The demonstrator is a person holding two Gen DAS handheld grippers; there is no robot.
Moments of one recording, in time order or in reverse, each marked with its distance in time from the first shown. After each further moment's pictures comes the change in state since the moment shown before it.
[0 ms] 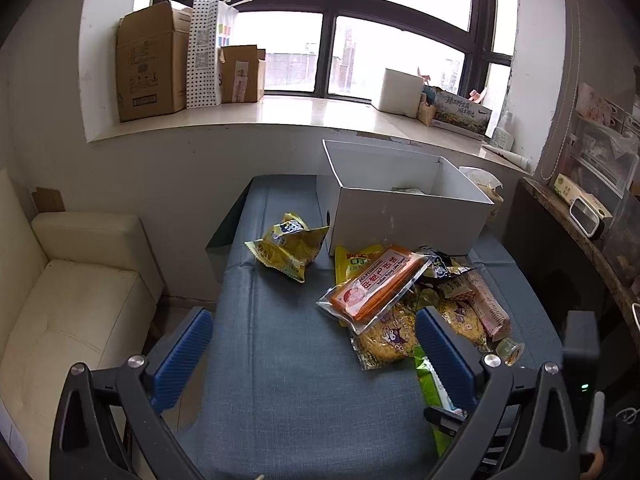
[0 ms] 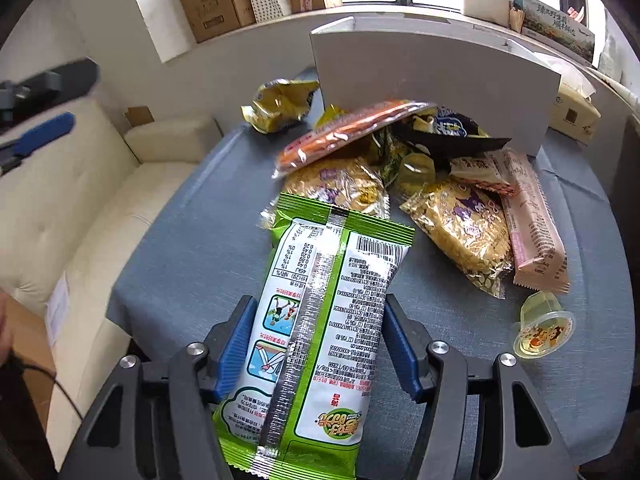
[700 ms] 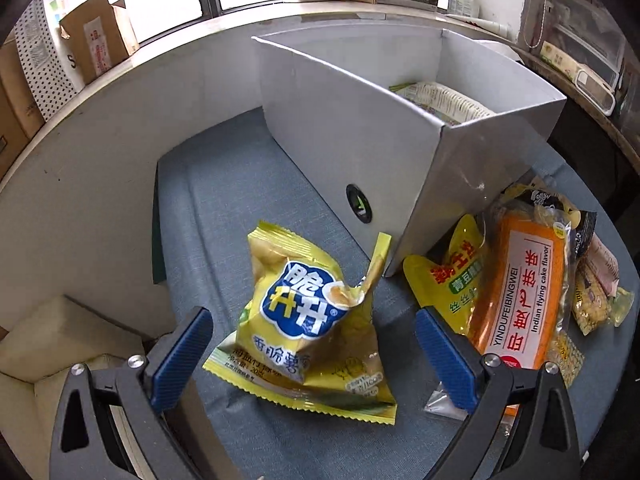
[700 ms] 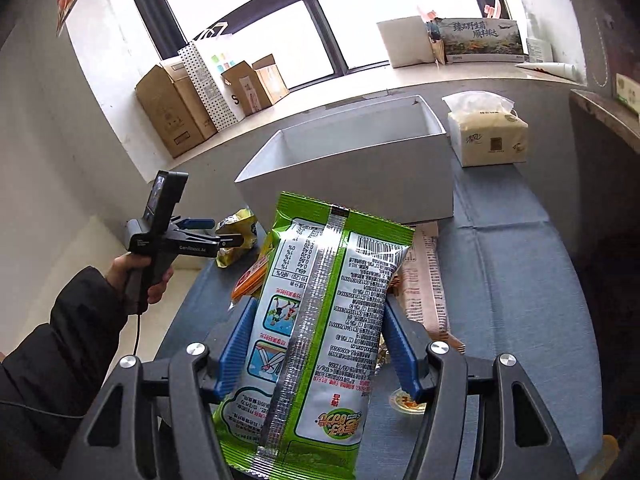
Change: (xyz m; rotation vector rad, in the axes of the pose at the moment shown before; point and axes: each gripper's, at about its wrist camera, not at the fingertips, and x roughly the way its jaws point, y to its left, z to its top) left arm 0.247 0.031 0.071 0.405 0.340 -0.149; right arm -0.085 -0.089 0.035 0.217 -0.261 0.024
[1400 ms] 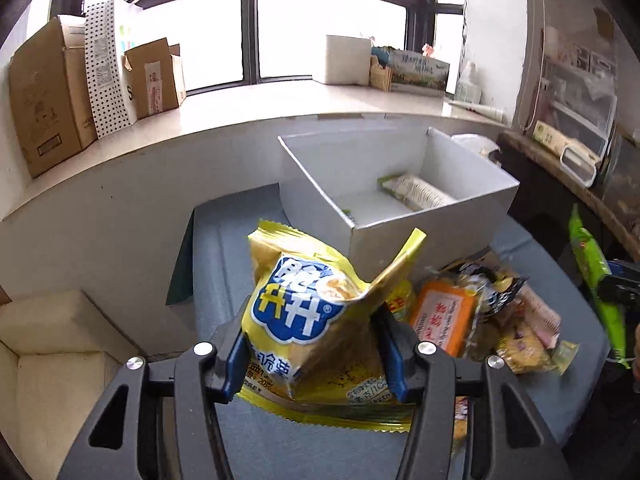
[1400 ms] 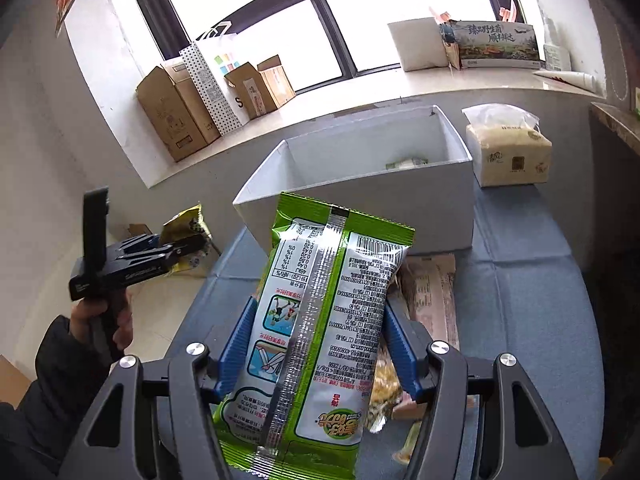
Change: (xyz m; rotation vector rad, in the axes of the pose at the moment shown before) left arm -0.121 -0.024 -0.023 -0.167 -0.293 0.015; right arm 0.036 0.001 0.042 -0.030 -0.009 0.029
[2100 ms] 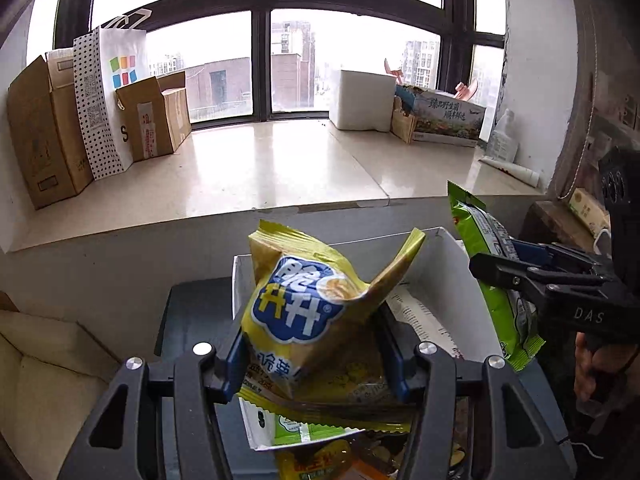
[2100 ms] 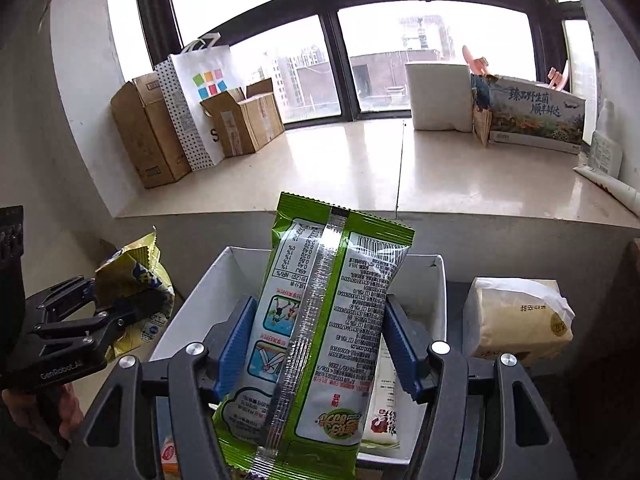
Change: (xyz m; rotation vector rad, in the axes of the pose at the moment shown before) left arm 0.077 -0.071 0.154 -0.074 -0.026 0.142; right arm 0.107 -0.053 0.199 -0.132 0.013 -0.045
